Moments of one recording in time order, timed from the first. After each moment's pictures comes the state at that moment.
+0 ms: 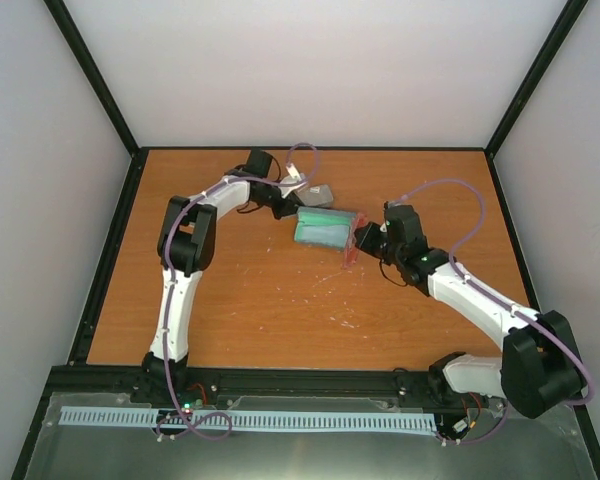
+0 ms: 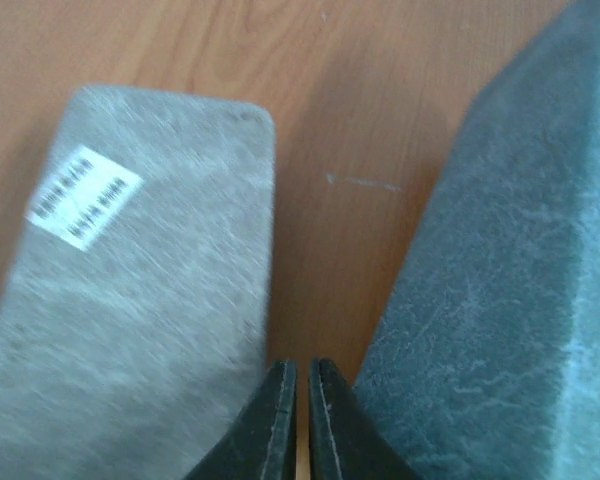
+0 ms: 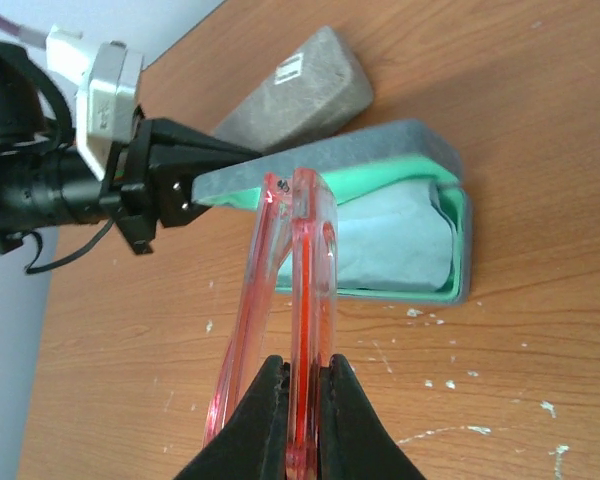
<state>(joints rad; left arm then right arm) -0.33 2.39 1.88 -0.51 0.76 0.65 0.46 1.24 0.76 -0.11 -0.11 0.81</state>
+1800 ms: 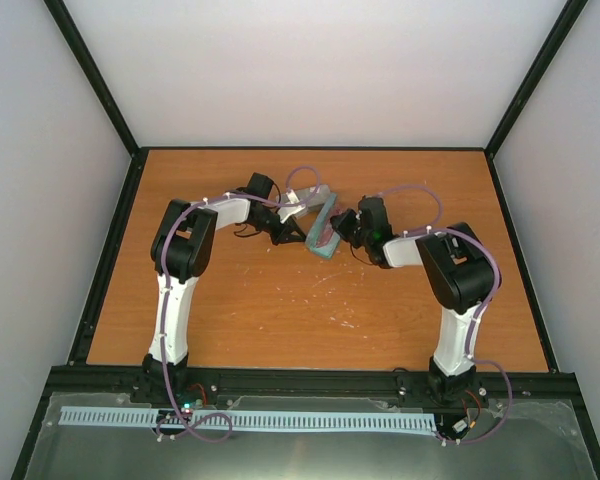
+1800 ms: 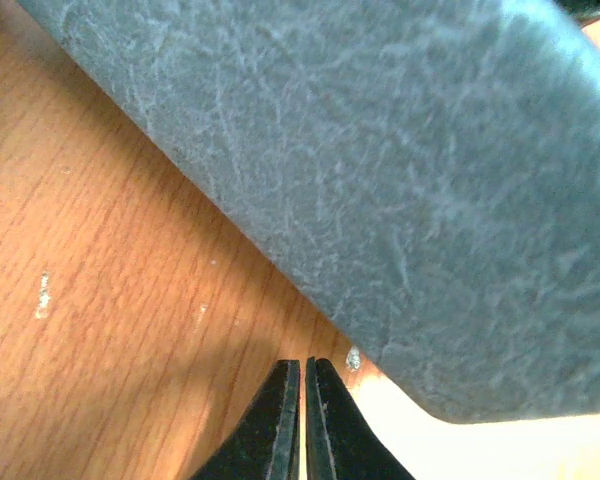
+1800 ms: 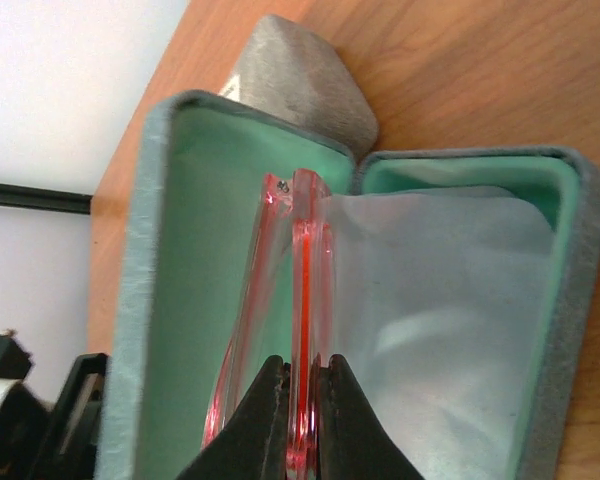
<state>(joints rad) -0.37 2.27 1.54 -0.46 0.83 0.61 0.42 1.92 0.90 0.50 -0.22 1.04</state>
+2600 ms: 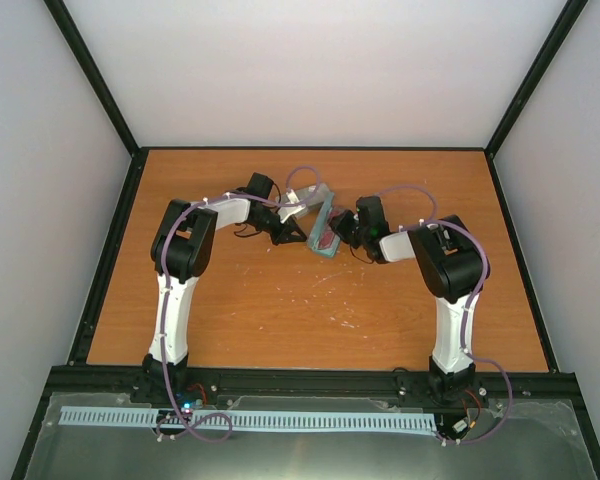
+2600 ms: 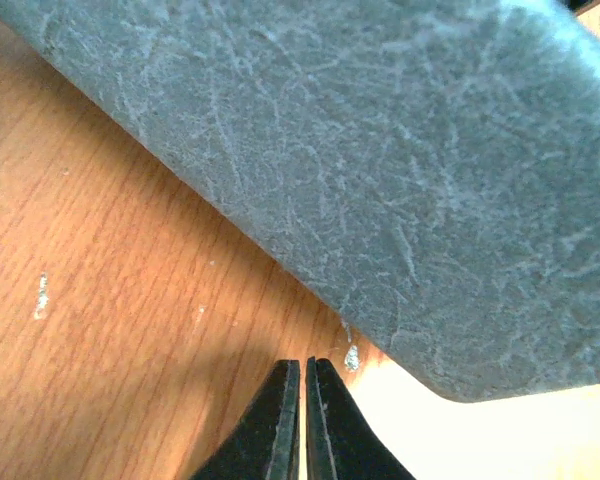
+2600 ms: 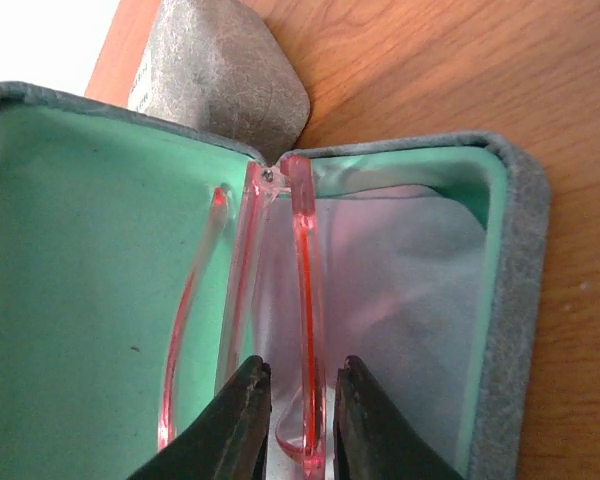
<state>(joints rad) -0.37 2.27 1.54 -0.46 0.83 0.61 0.40 2.04 0.98 0.47 -0.27 1.01</state>
